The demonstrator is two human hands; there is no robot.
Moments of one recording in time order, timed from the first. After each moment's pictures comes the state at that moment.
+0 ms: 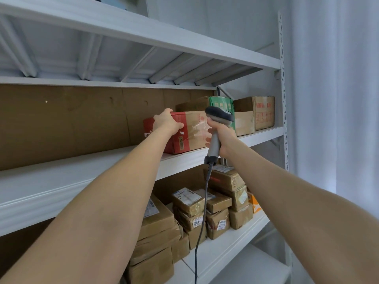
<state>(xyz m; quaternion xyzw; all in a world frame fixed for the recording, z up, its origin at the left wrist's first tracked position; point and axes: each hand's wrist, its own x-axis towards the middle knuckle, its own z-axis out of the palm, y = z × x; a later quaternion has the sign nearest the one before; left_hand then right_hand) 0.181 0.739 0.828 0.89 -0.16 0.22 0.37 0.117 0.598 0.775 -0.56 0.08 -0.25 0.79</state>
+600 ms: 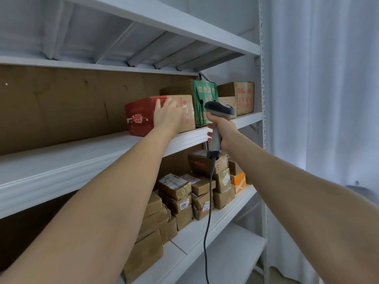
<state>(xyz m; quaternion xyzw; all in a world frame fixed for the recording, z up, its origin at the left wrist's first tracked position) 0.180 0.708 0.788 0.86 -0.30 0.42 -0.02 0.084 0.581 0.743 -0.56 0.14 -0.28 0.77</state>
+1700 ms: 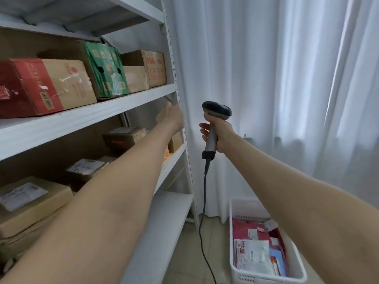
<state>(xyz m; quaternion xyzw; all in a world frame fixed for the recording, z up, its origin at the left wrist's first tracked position) 0.050 0.533 0.686 0.86 -0.45 0.17 0.16 -0.087 0.481 0.642 -0.45 0.28 -0.38 0.76</state>
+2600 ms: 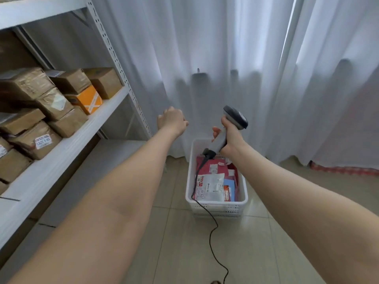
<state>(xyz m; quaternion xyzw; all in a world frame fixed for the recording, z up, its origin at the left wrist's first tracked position) -0.142 0.364 0.463 0.86 -0.50 0.01 0.05 -0.302 0.327 0.420 -0.19 0.41 -0.37 0.81</state>
